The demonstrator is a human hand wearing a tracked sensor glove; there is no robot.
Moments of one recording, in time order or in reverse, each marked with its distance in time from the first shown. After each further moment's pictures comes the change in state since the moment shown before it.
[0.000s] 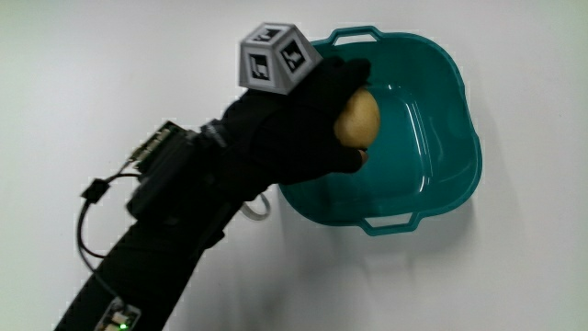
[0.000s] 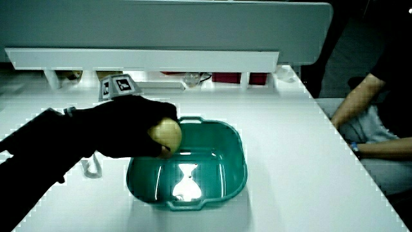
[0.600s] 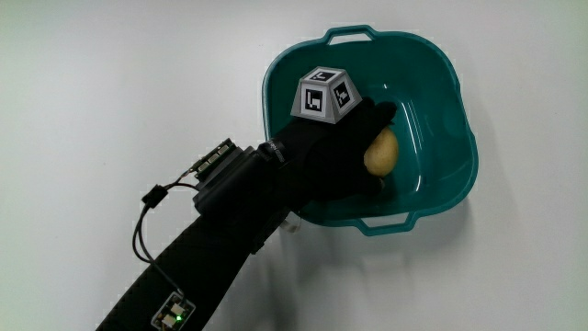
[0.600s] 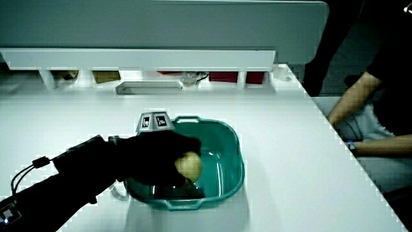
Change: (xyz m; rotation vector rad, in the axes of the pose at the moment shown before) arm 0.012 0.035 -0.062 -0.200 0.009 0.117
